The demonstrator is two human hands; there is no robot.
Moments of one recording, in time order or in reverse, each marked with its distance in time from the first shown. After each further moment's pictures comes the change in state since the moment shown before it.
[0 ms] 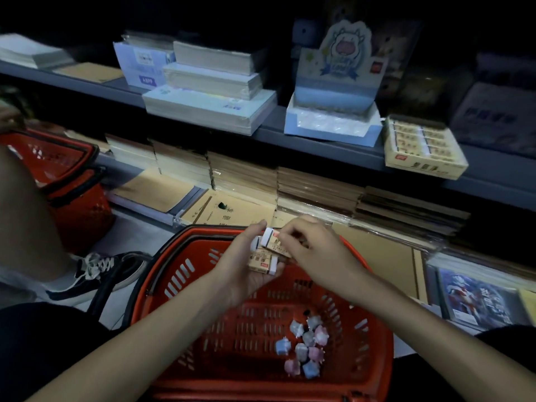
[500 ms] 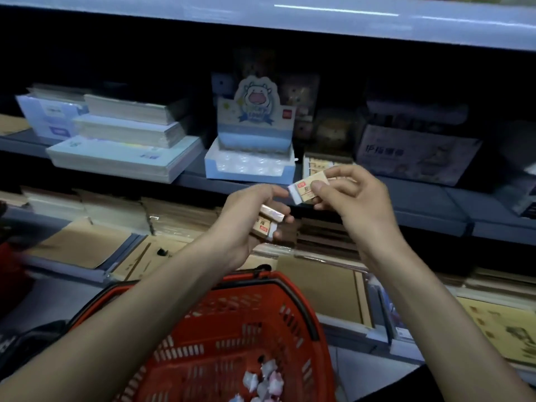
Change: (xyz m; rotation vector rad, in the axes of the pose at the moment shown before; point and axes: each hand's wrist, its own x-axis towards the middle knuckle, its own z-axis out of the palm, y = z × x) left_hand 0.030 0.051 0.174 0.366 -0.081 0.369; right_hand 0.001 0.022 -0.169 0.577 0.618 0.144
